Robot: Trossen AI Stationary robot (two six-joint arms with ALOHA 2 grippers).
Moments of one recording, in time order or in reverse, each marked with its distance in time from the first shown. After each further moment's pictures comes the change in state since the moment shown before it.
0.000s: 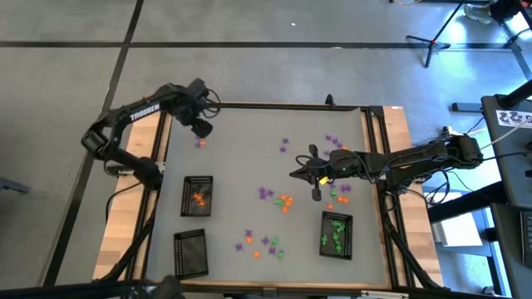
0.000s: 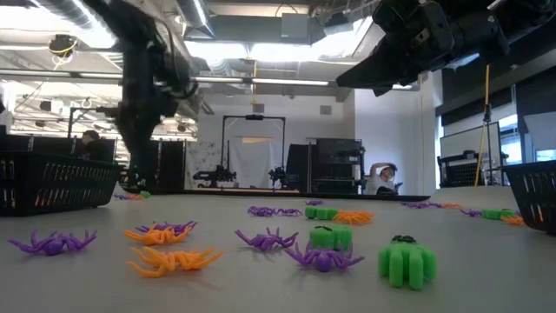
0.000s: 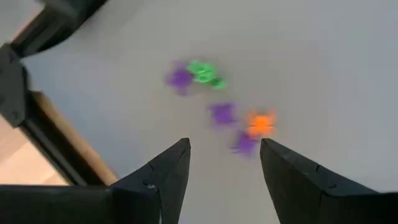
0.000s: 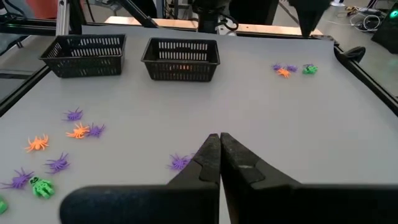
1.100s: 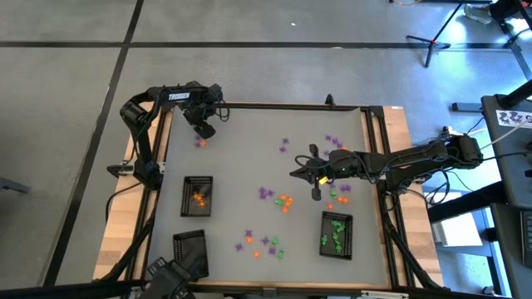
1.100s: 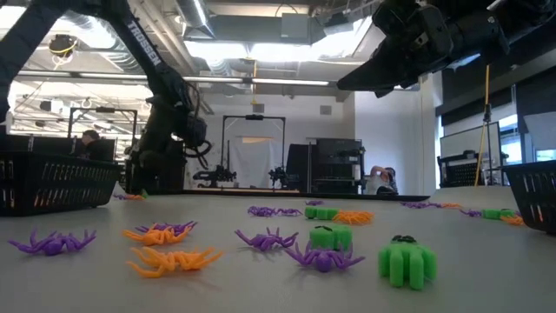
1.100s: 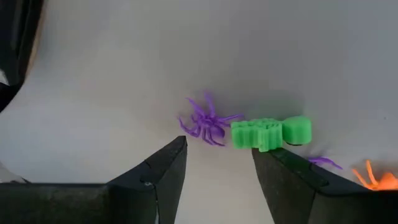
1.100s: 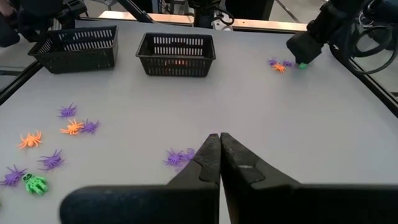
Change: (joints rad) left arm 0.059 0.471 0.128 0.026 -0.161 0.214; right arm 0.000 0.000 0.000 -0.018 0.018 -0.001
